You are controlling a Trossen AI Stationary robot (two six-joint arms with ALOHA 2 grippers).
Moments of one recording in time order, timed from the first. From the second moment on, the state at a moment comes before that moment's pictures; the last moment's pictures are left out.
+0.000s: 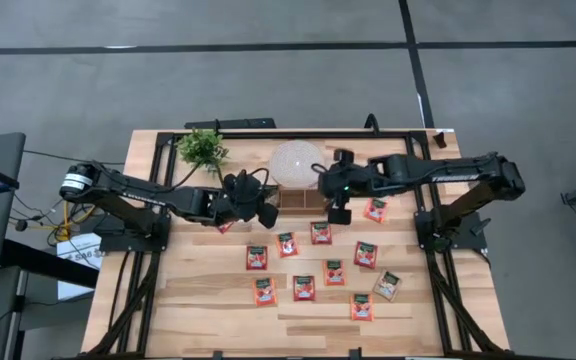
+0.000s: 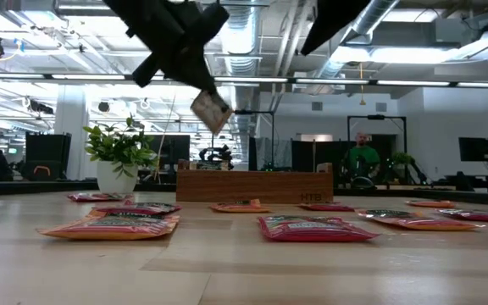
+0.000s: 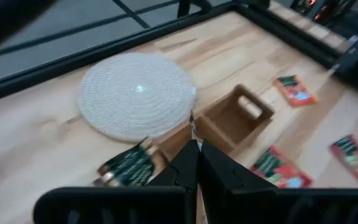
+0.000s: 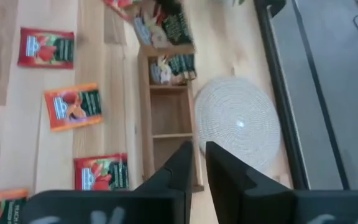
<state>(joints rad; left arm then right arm) -0.10 1.42 0.95 -0.21 -0.69 -0.70 0.03 1.45 1.41 -0.88 0.31 -0.14</state>
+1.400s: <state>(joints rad) 0.04 1.57 0.72 0.25 -0.68 -0.55 0.03 1.35 1.32 -0.88 0.30 -0.05</state>
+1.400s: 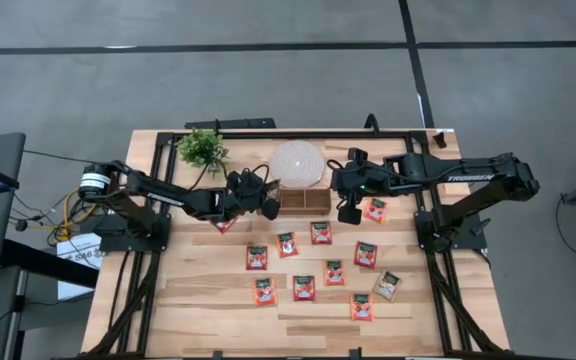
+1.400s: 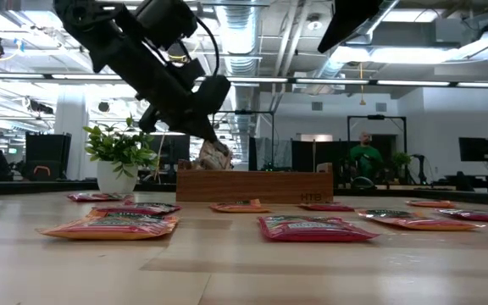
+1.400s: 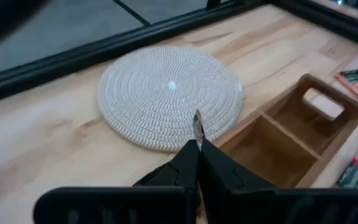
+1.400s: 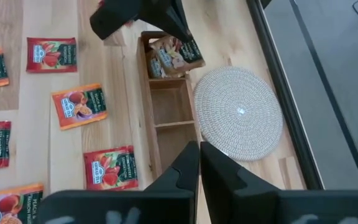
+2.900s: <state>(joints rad) 0.04 1.61 0.72 0.26 -0.70 -0.46 0.03 1.35 1.32 -0.88 0.29 -0.05</state>
